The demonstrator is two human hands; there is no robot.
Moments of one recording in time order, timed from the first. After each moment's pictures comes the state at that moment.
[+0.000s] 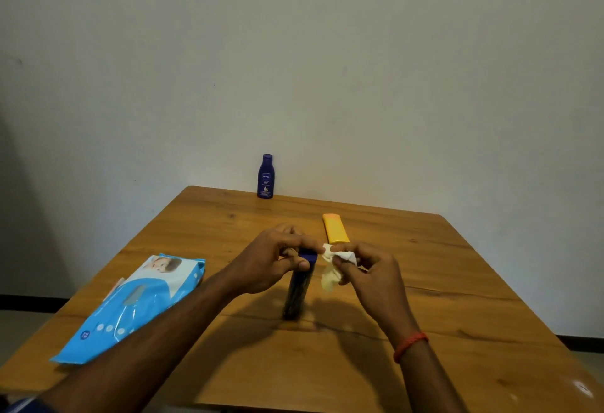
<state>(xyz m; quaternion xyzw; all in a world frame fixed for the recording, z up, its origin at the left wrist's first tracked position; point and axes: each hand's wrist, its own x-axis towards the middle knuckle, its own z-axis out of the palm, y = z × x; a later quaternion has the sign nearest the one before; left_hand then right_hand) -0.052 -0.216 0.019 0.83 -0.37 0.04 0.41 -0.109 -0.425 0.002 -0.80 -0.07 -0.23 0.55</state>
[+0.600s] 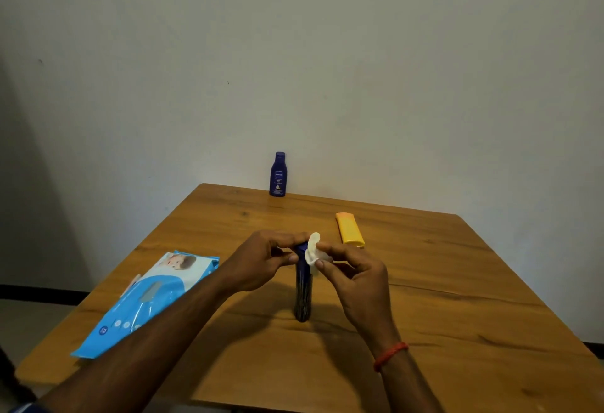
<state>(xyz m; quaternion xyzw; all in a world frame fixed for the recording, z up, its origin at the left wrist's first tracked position) -0.038 -0.185 0.005 0.85 -0.33 0.04 0.41 -0.108 -0.378 -0.009 -0.78 -0.14 -0.28 0.54</state>
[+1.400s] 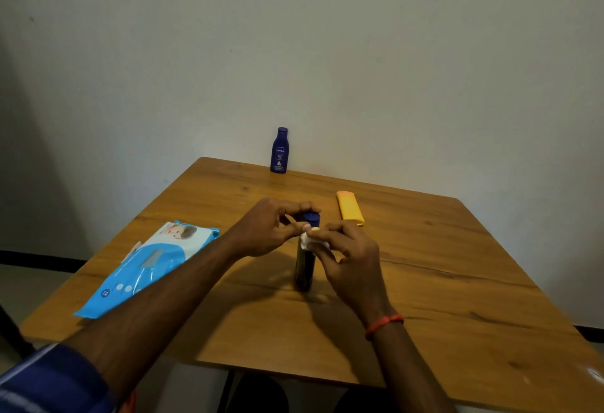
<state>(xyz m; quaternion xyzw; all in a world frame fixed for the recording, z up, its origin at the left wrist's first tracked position) -0.036 -0.192 0.012 0.85 -0.34 0.08 0.39 -0.103 -0.379 -0.019 -0.87 -0.22 -0.32 0.31</state>
